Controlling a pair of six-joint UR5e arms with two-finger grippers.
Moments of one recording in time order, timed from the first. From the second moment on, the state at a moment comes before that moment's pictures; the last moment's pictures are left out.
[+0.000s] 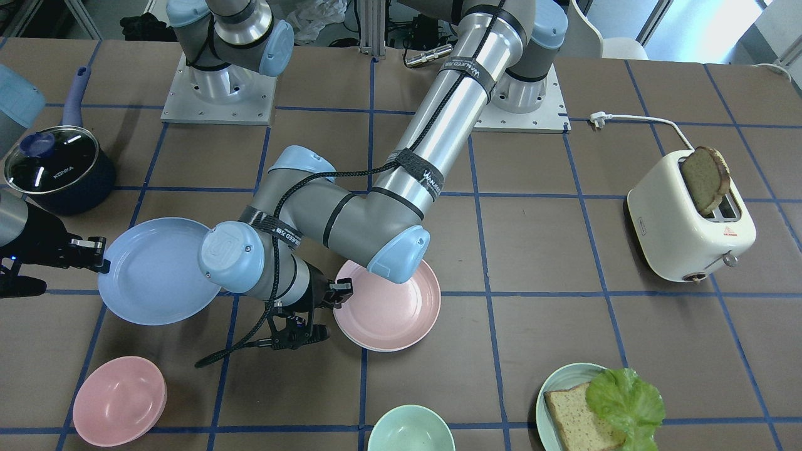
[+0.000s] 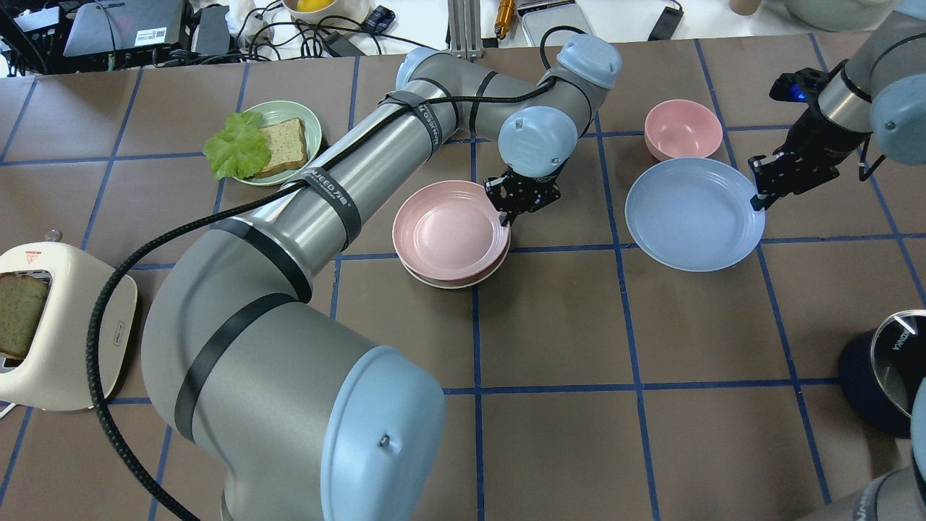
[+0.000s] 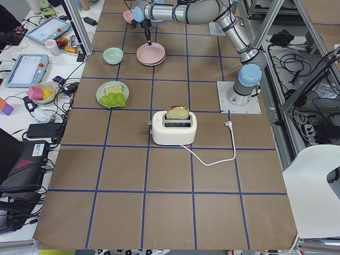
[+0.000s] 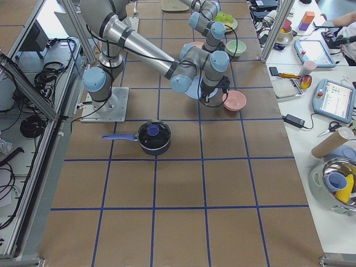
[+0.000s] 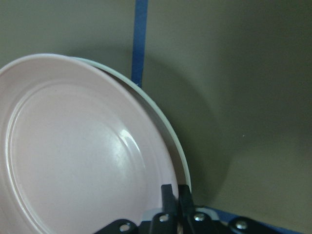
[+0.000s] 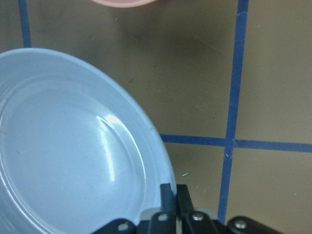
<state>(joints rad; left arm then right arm) -2.09 -2.46 -0.96 -1.58 1.77 -0.68 1.17 -1.27 1.70 -1.85 -1.47 -0.44</state>
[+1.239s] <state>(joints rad) -2.05 -2.33 -0.88 -1.72 1.77 -0.63 1.30 -1.29 1.70 -1.87 -1.48 -0.33</state>
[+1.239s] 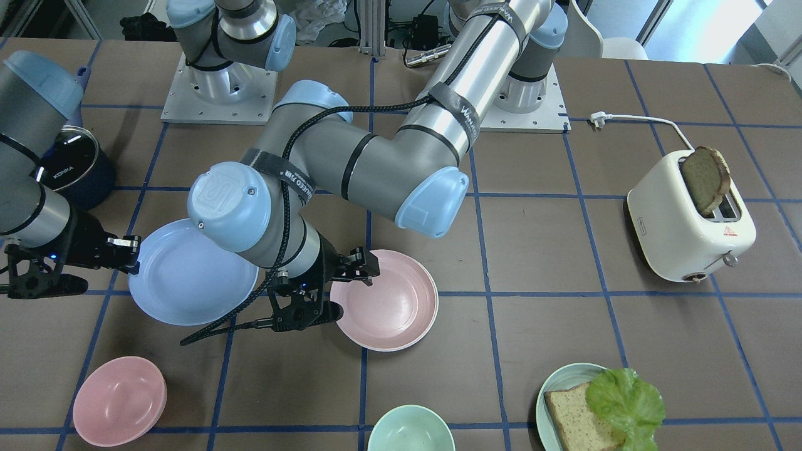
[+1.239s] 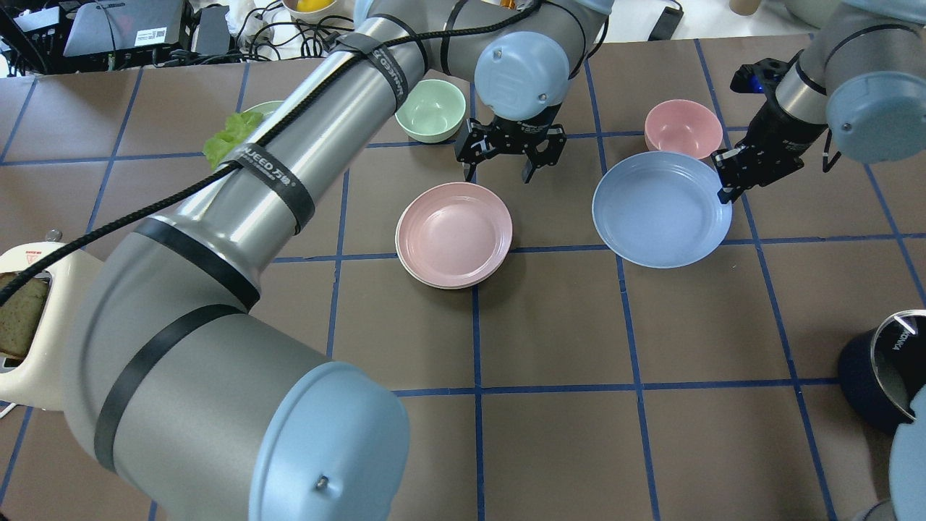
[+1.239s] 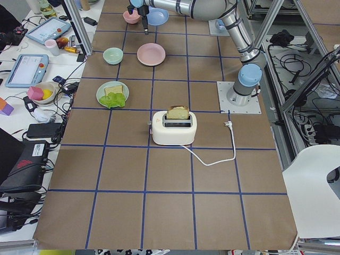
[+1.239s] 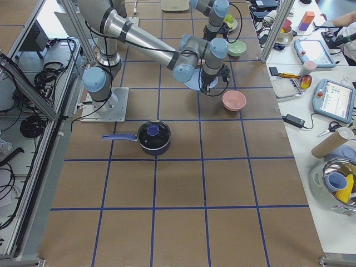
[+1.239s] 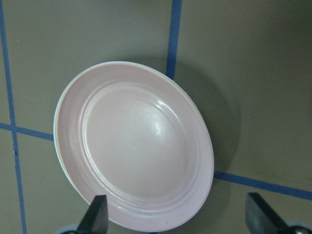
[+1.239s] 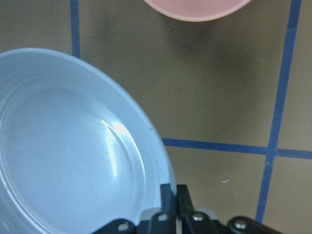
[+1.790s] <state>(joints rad) -1.97 -2.21 -0.88 -1.79 1.77 -0.52 1.50 -1.27 1.70 -1.94 -1.47 -0.08</state>
